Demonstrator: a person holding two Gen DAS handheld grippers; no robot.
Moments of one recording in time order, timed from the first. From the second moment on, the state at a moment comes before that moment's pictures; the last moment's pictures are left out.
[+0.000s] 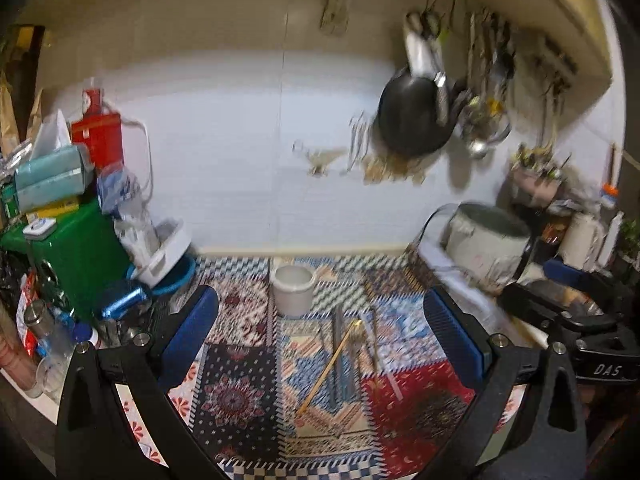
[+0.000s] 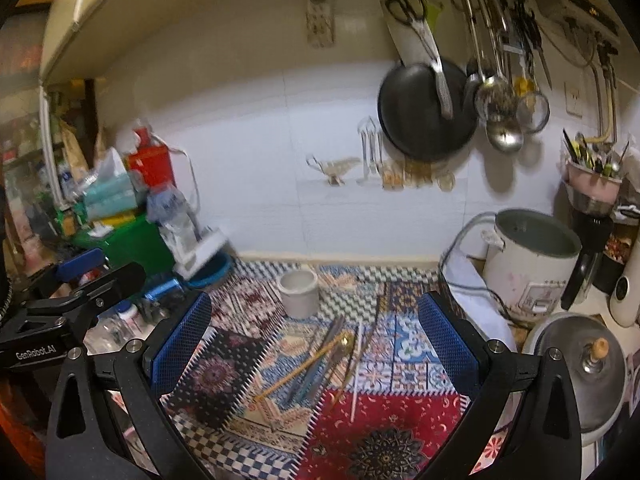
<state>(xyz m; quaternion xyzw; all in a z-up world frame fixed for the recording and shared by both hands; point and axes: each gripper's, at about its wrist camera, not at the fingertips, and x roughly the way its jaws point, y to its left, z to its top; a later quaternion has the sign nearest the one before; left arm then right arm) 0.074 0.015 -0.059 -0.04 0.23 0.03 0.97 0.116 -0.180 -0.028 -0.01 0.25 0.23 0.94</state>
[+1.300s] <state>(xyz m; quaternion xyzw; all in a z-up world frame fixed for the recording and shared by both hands) 0.327 -0.011 -0.306 -0.05 0.56 -0.05 0.83 0.332 -0.184 -0.253 0.01 0.58 0.19 0.79</state>
